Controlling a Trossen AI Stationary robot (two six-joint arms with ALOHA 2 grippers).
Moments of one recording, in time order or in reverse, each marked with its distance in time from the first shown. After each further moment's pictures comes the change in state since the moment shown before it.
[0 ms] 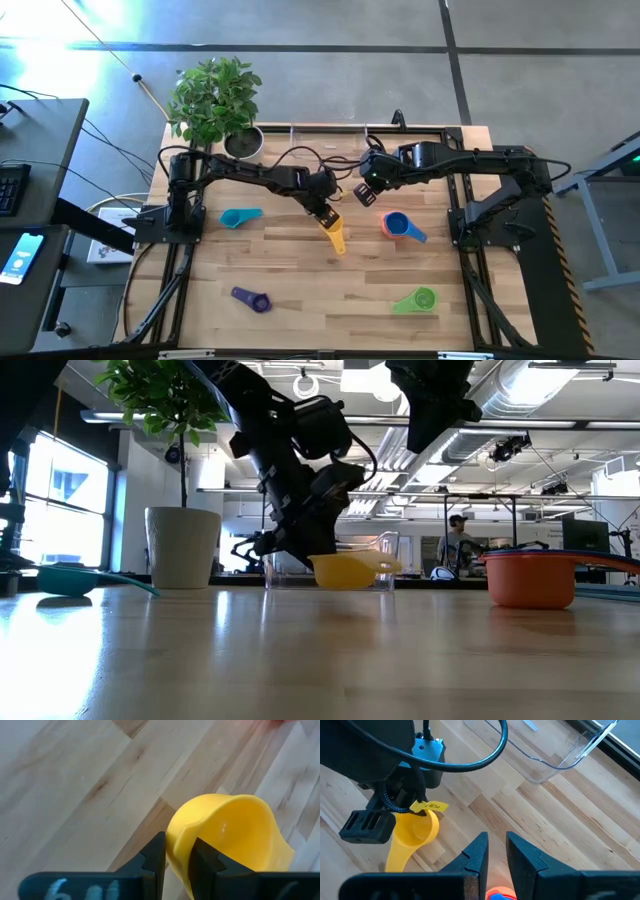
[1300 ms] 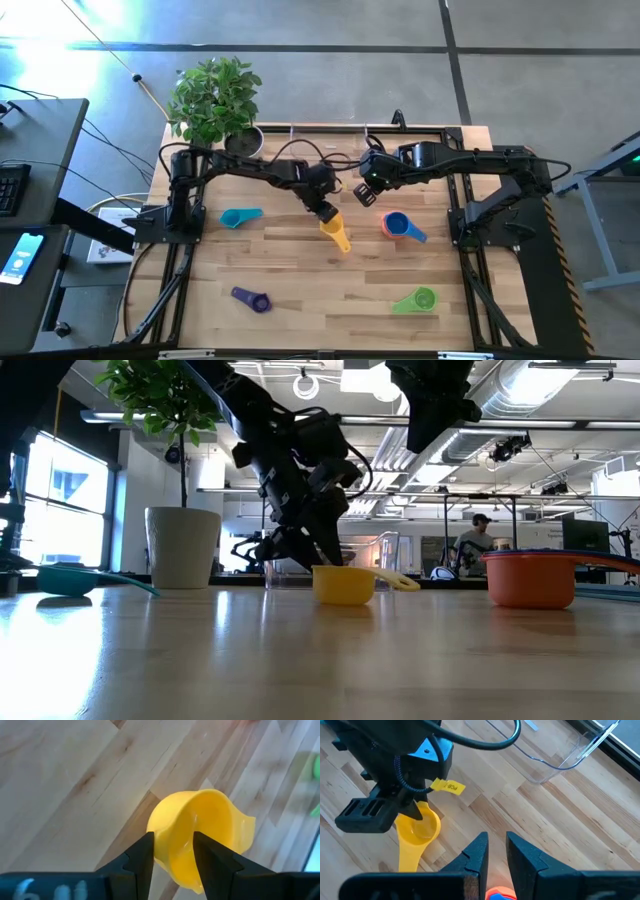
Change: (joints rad) left arm 0.063 0.011 0.000 0.004 0.182 0.014; right arm 0.000 0.000 0.000 0.001 -0.002 -0.008
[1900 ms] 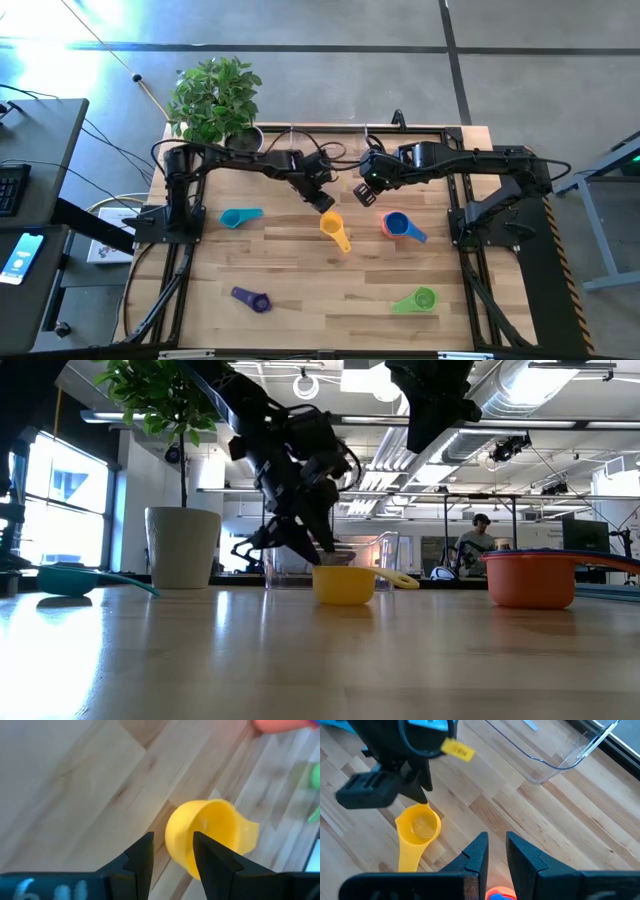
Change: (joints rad) left arm 0.062 -0.053 0.000 -0.053 -0.002 0.053; right arm 0.000 0.000 0.000 0.000 0.001 0.006
